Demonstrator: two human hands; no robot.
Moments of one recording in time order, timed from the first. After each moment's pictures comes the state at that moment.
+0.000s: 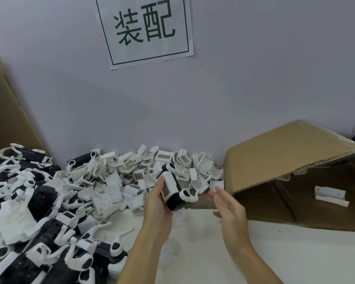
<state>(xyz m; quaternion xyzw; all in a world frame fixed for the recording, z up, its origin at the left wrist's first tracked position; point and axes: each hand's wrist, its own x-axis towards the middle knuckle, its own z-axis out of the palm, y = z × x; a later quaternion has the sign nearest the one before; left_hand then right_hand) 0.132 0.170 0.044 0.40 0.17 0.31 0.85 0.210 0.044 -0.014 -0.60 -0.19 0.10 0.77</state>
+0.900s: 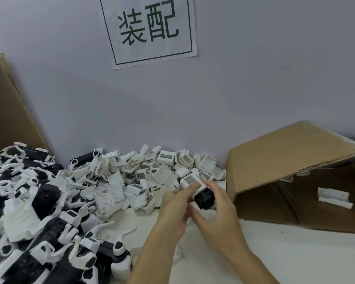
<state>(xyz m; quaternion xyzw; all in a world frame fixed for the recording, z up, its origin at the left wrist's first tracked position) 0.140 0.151 0.049 0.55 0.27 0.21 0.77 0.199 0.054 -0.009 -0.71 -0.38 -0.05 0.60</state>
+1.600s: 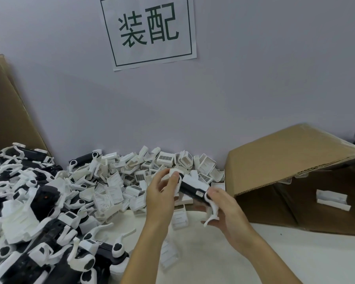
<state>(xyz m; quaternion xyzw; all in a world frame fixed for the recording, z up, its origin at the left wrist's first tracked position) 0.133 0.174 0.048 0.60 0.22 0.39 0.66 0.214 0.039 0.017 -0.54 -0.24 0.28 0.75</state>
